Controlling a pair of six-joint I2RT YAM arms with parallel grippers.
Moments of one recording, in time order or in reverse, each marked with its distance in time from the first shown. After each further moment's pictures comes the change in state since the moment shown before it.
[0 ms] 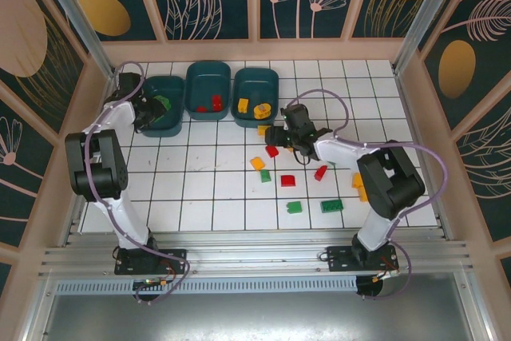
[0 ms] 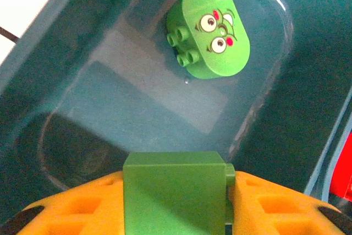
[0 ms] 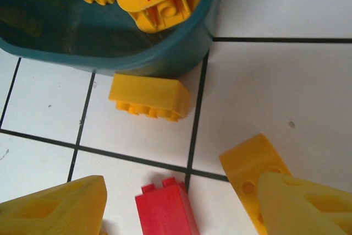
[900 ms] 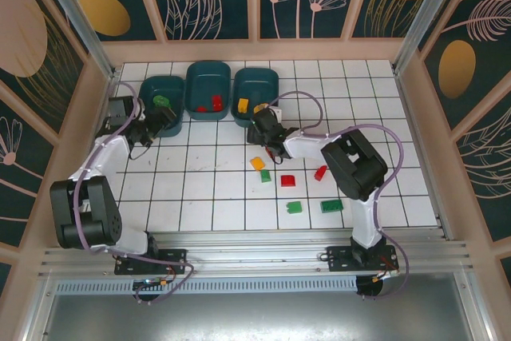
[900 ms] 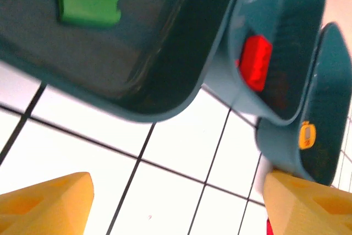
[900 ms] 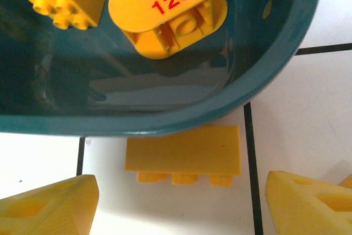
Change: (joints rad) left arm 0.000 -0.417 -0.467 0.185 0.278 -0.087; right arm 0.128 0.255 0.185 0.026 0.298 0.200
